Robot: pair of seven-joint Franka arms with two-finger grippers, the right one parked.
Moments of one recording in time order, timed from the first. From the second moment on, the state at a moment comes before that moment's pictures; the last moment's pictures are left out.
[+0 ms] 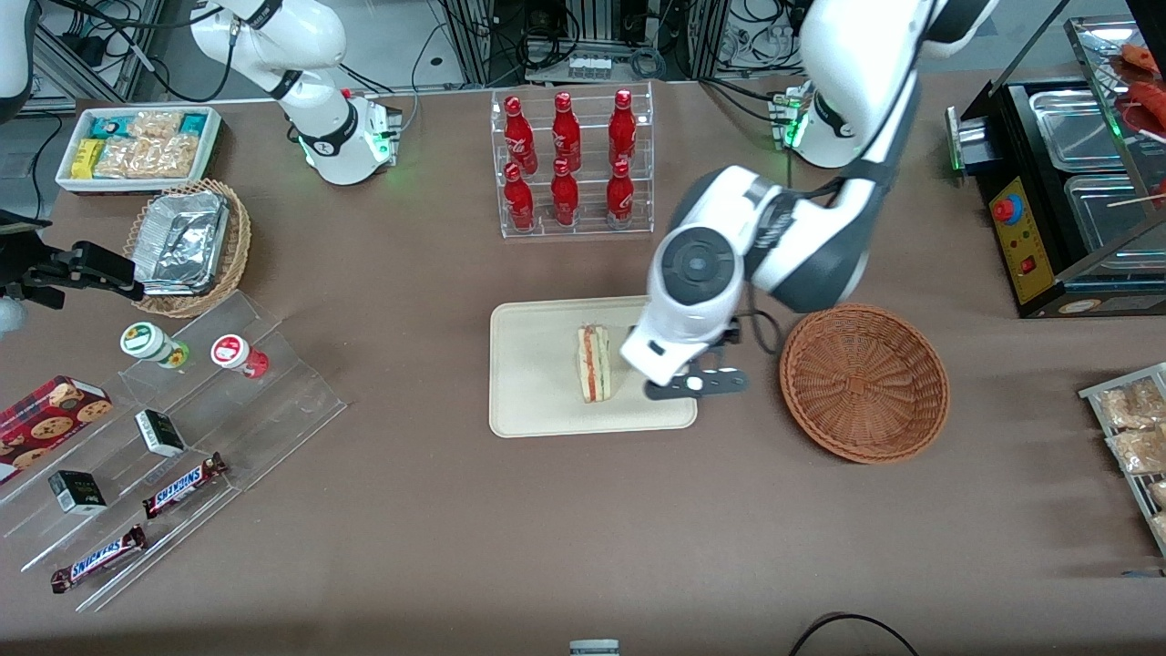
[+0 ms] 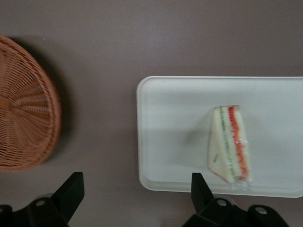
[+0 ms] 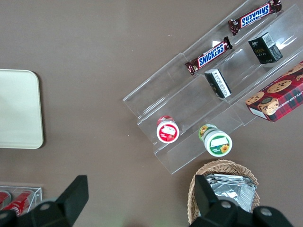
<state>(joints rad) -0.51 0.52 -0.06 -1.32 0.03 1.68 -0.58</state>
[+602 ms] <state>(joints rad) -0.30 0.28 -0.06 -1.60 0.03 1.73 -0.30</state>
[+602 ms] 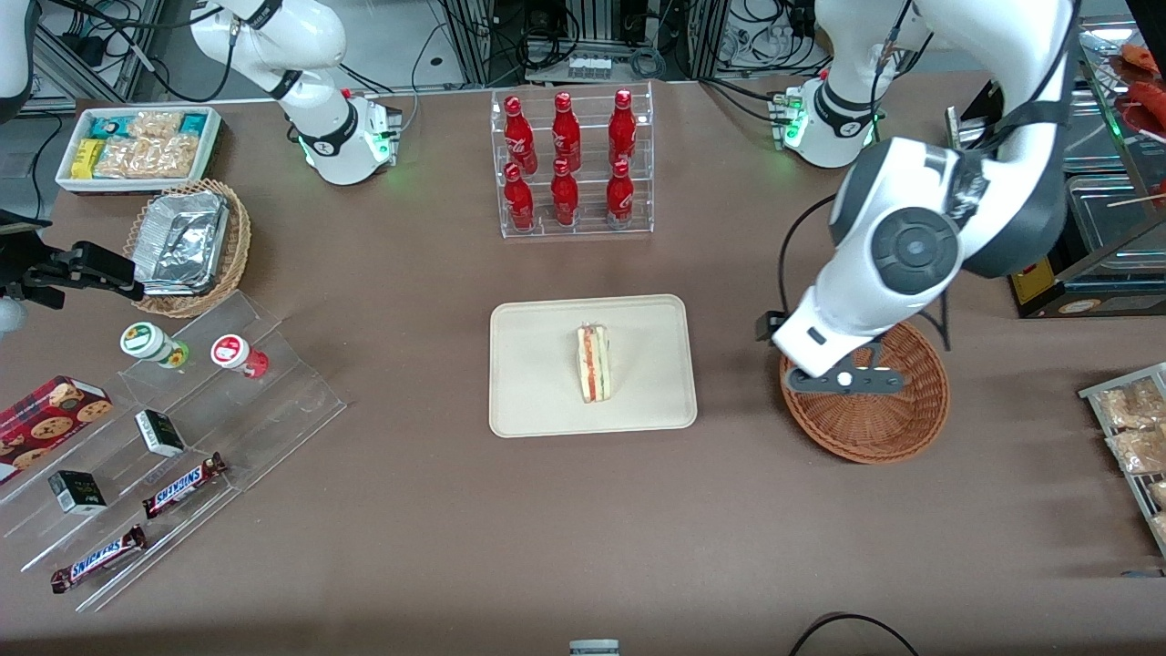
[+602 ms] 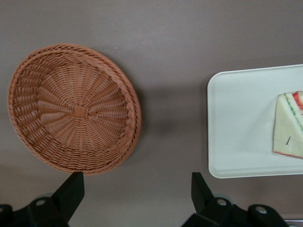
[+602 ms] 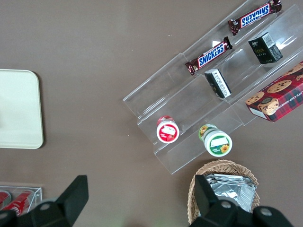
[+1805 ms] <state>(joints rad) -0.04 0.00 -0.17 -1.79 0.01 1.59 -0.19</state>
